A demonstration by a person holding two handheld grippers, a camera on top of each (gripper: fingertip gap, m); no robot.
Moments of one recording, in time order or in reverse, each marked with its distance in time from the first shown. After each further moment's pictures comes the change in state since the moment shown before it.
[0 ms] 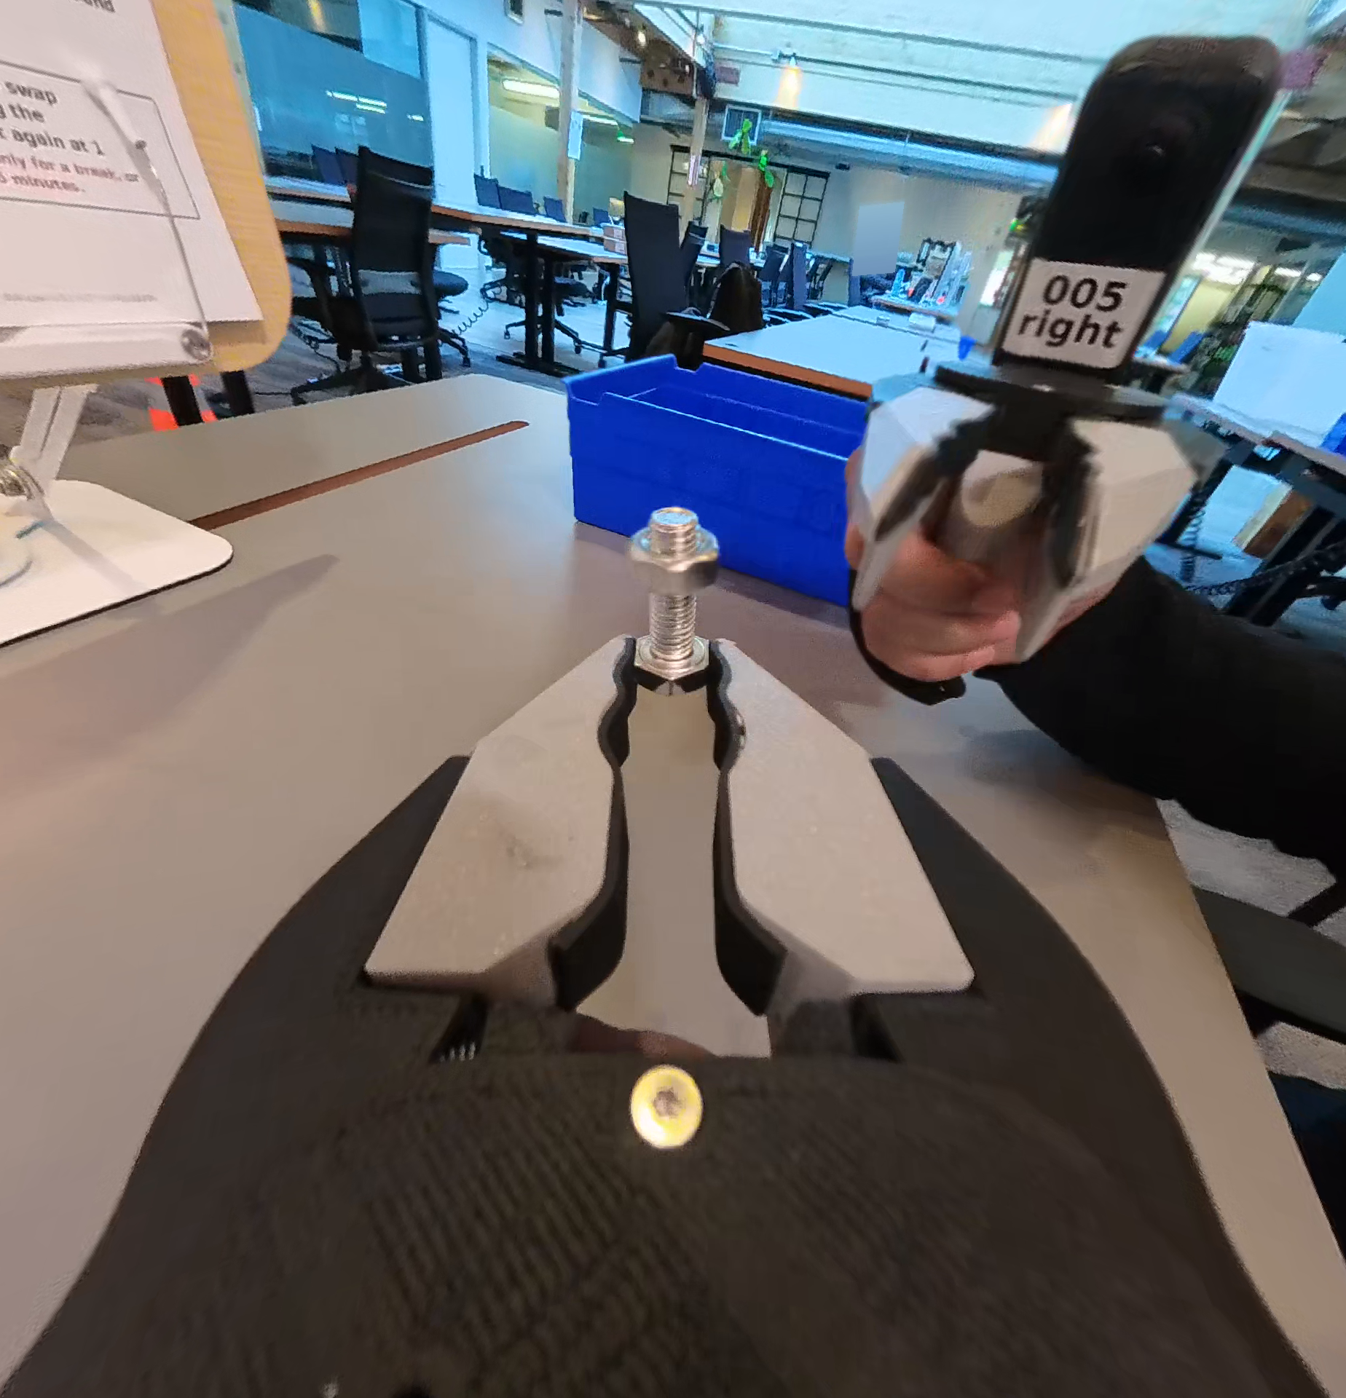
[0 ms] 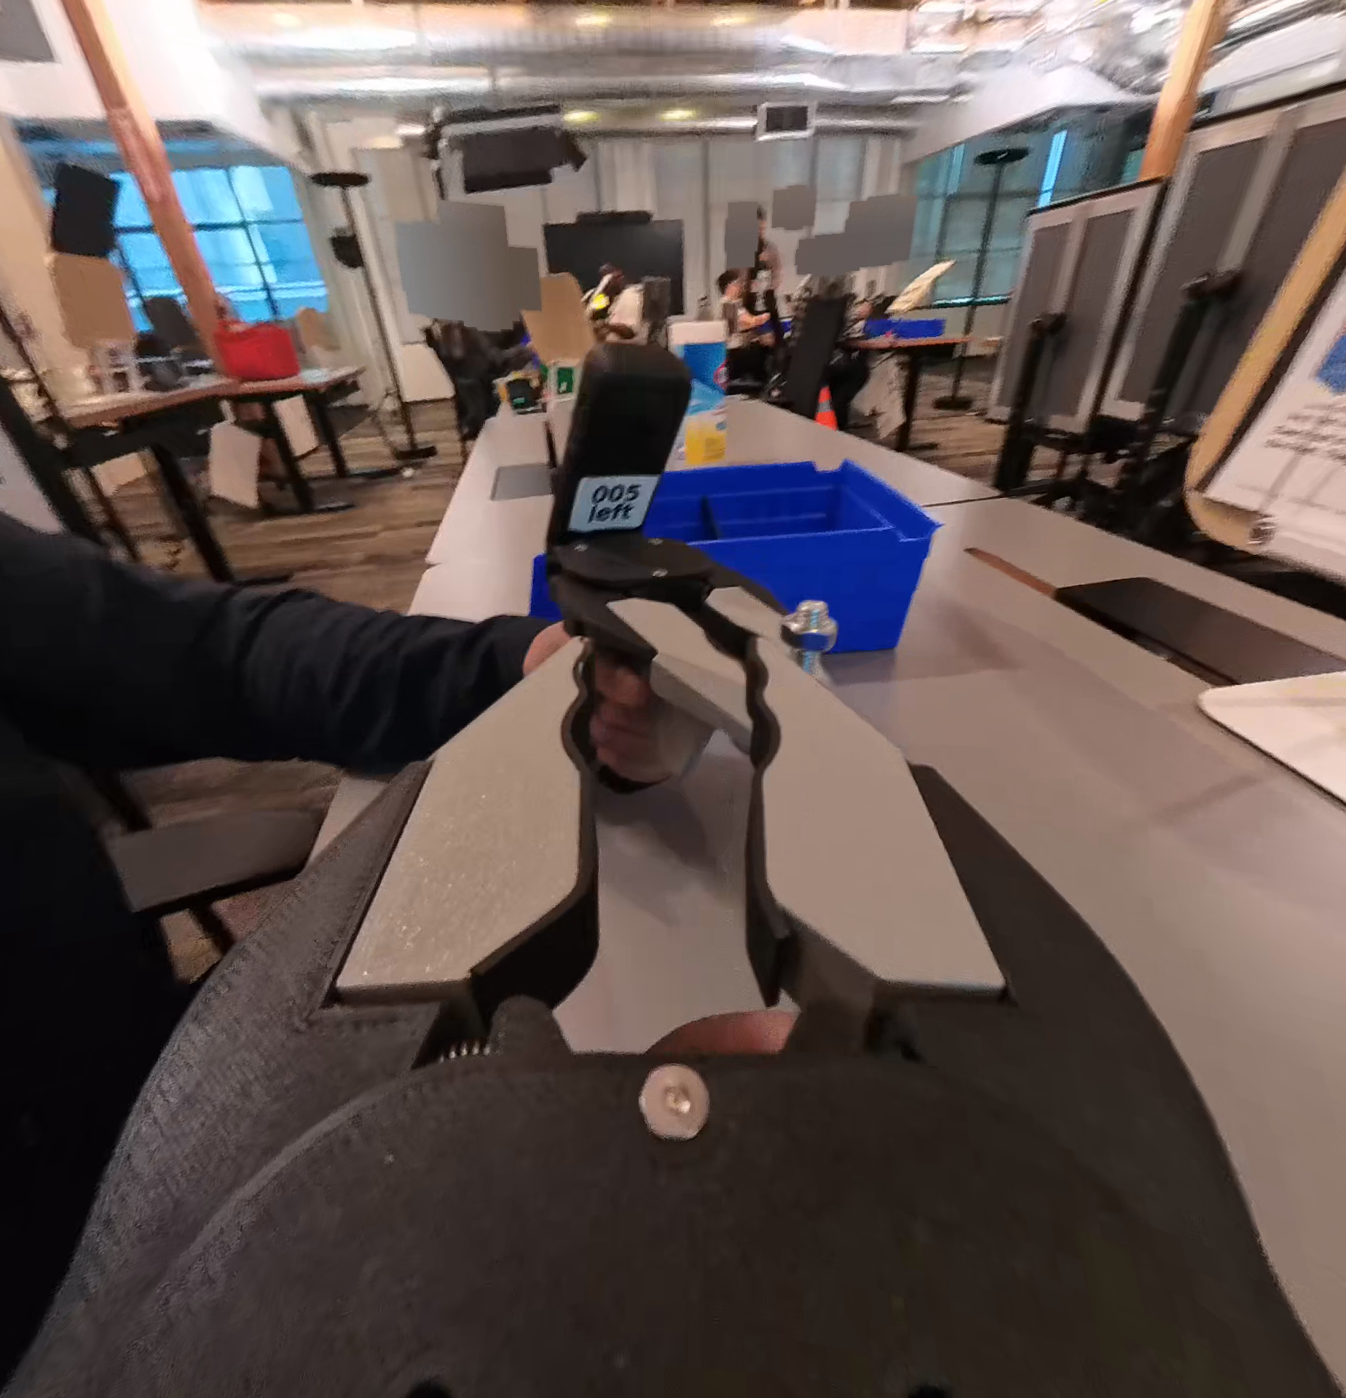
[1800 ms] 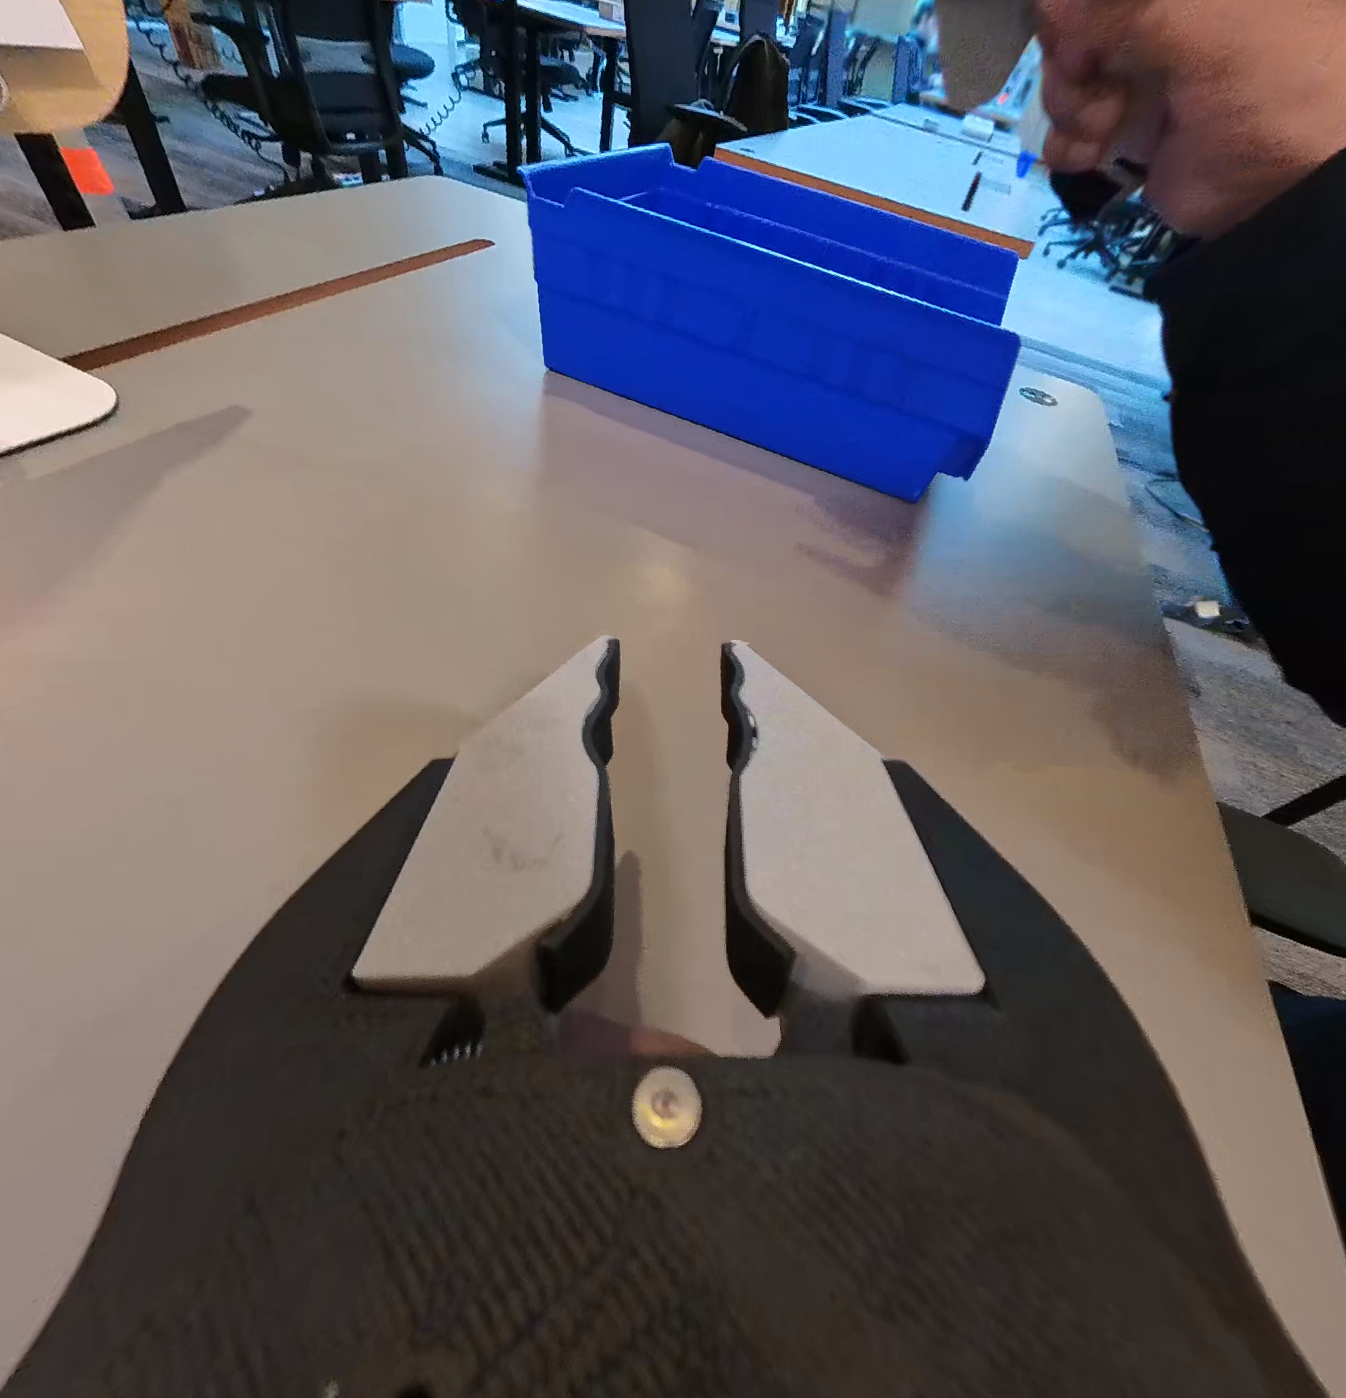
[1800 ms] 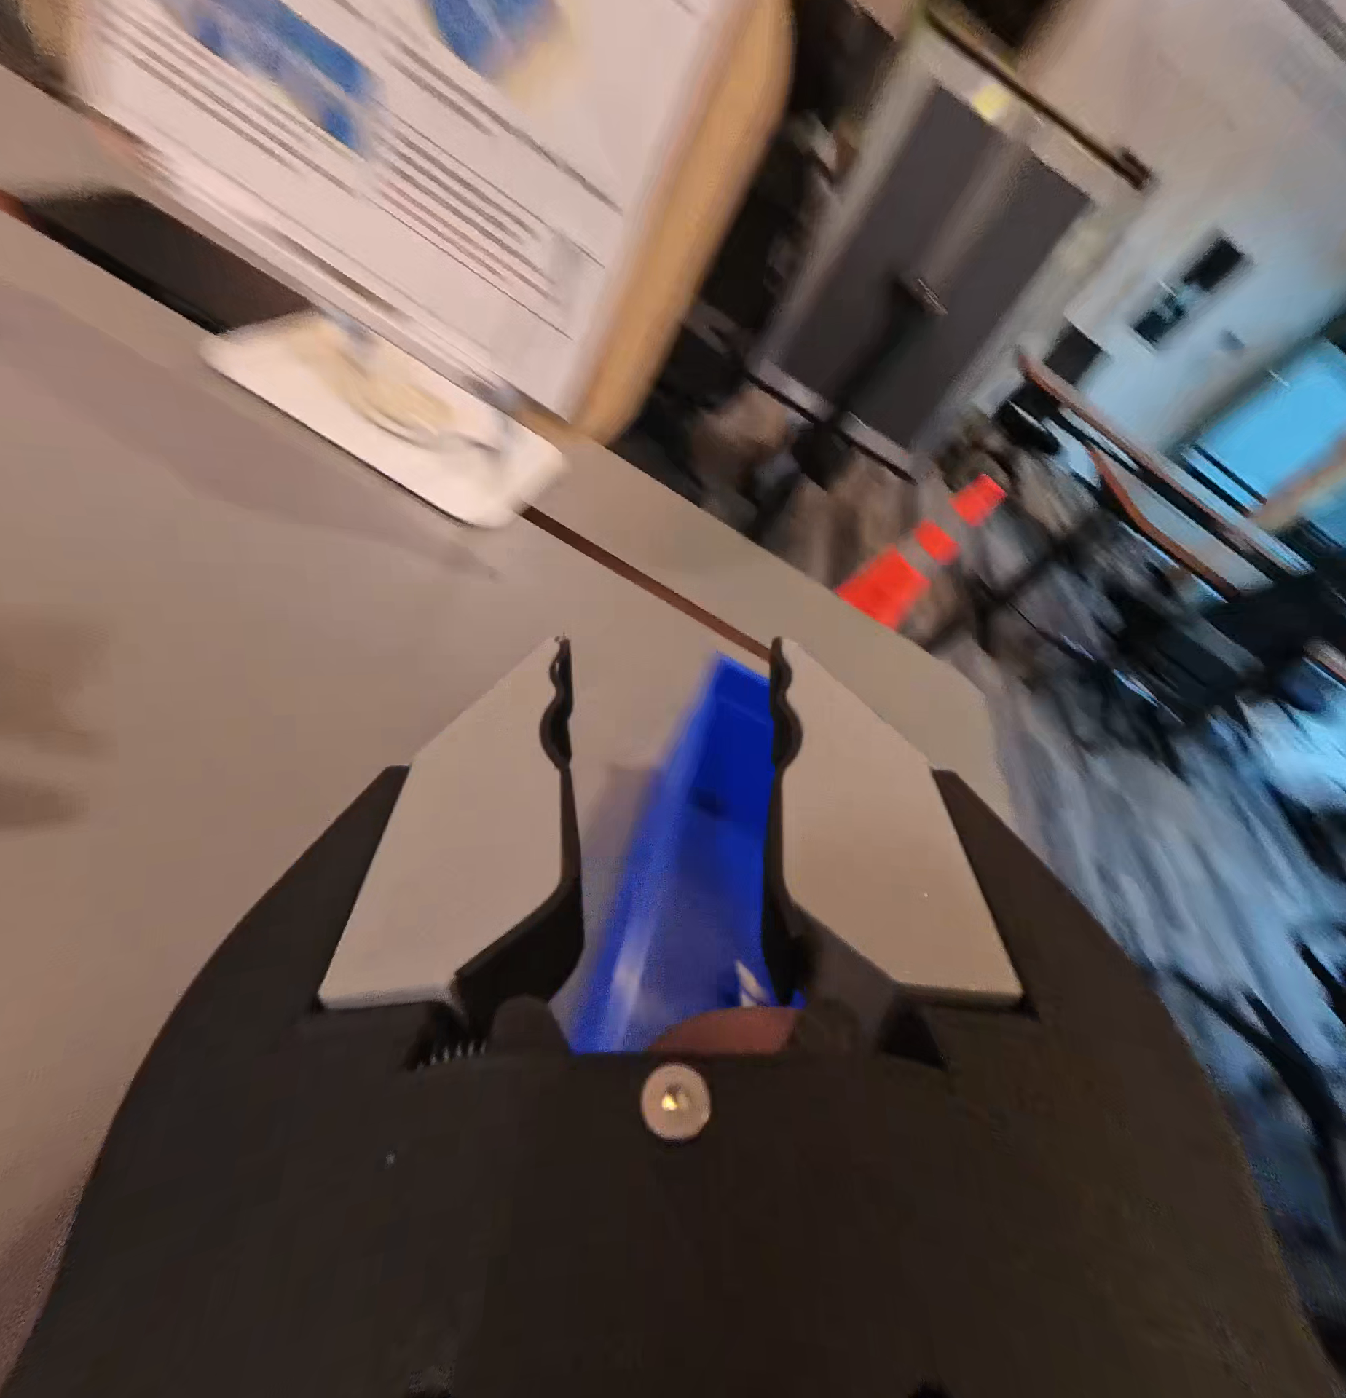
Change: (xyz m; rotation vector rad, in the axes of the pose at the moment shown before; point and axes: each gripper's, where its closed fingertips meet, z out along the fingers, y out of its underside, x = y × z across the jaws) left arm 0.011 0.044 0.022 -0.204 -0.011 -0.014; right arm 0.148 -0.051 -0.219 -0.512 1.207 -0.289
